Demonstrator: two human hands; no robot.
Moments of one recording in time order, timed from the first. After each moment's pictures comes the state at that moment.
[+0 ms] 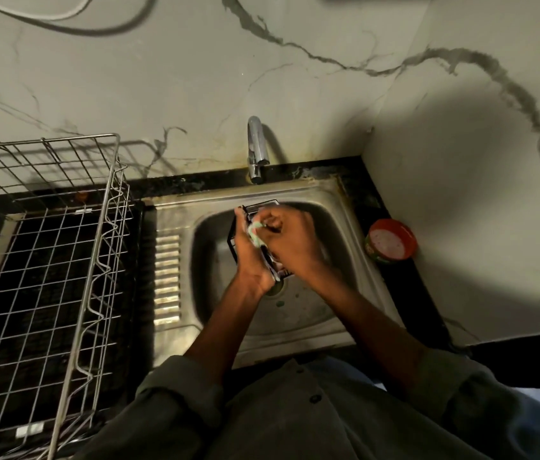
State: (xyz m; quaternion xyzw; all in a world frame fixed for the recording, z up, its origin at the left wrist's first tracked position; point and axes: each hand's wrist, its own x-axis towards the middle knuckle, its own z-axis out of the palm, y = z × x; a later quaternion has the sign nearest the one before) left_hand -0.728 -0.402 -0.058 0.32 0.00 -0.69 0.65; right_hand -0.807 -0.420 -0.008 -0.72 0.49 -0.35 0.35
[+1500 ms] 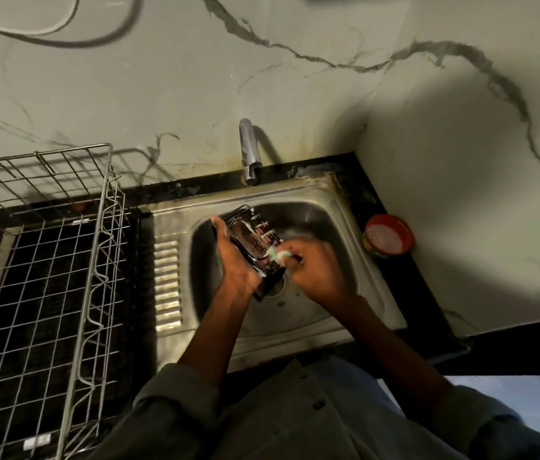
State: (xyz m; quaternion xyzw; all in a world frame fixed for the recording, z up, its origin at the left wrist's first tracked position) left_hand -0.705 -0.406 -0.073 0.33 -0.03 -0.69 0.65; right_hand -0.861 -0.400 -0.050 -0.76 0.52 -0.26 0.29
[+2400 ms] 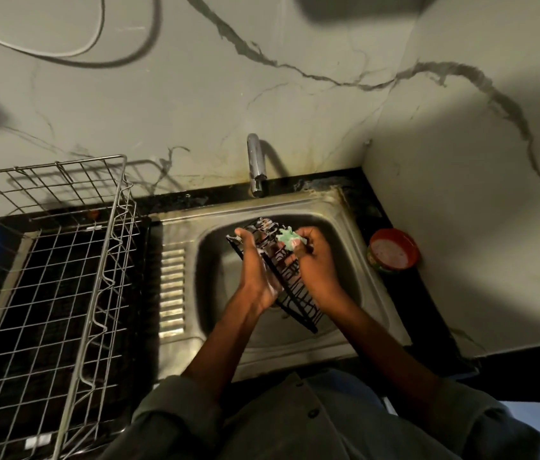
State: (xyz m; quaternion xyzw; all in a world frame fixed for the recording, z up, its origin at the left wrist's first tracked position) left_hand -0.736 -0.394 -0.053 0.43 -0.04 -0.70 0.57; right_hand -0.845 -0.414 -0.045 -0.54 0.56 -0.40 0.49
